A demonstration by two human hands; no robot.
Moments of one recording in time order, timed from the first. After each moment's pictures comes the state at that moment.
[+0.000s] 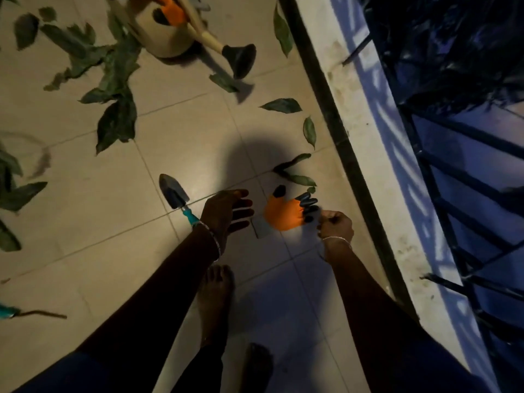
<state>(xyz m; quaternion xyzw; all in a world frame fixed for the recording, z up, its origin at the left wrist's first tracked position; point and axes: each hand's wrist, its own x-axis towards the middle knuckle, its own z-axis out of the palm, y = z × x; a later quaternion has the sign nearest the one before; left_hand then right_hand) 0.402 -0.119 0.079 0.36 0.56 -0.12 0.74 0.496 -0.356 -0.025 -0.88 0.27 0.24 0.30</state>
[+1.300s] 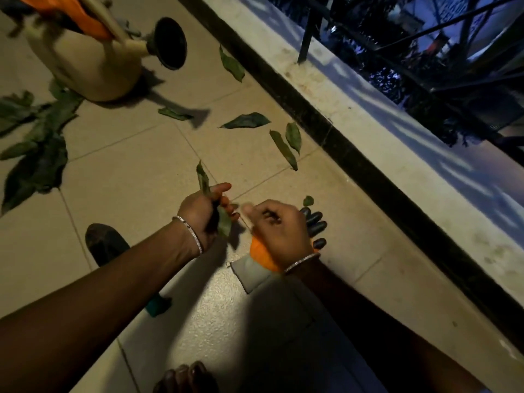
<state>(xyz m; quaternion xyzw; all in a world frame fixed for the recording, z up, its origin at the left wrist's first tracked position) 0.446 -0.160 -0.130 0.39 0.41 -0.02 0.82 0.474 -0.320 -0.159 -0.81 -0.19 0.16 0.53</state>
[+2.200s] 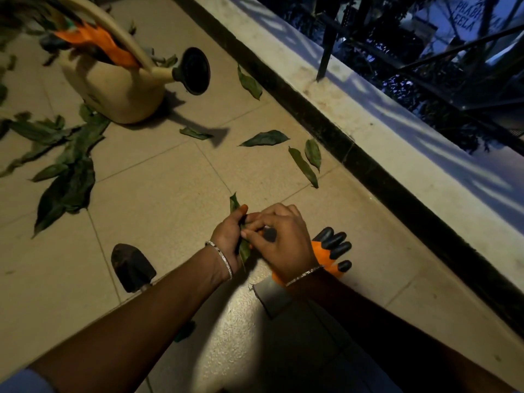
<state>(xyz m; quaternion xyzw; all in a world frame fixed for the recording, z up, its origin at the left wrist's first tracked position) 0.454 -0.155 -0.150 0.31 0.43 -0.10 0.84 0.483 -0.274 -0.155 -0.85 -0.30 0.03 0.43</state>
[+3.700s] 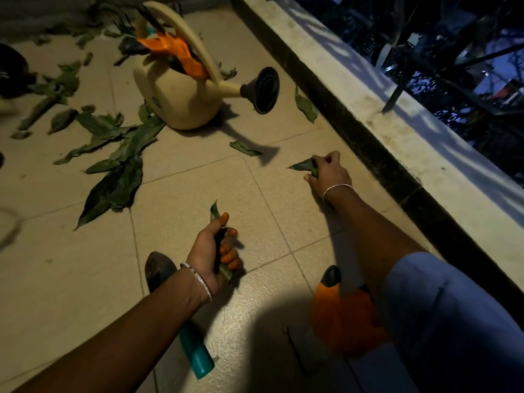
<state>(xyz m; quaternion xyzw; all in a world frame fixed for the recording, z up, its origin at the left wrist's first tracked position) 0.423 -0.053 -0.171 0.28 0.42 0.02 0.86 0.707 -0.180 -0.210 -0.95 -0.26 0.09 0.15</state>
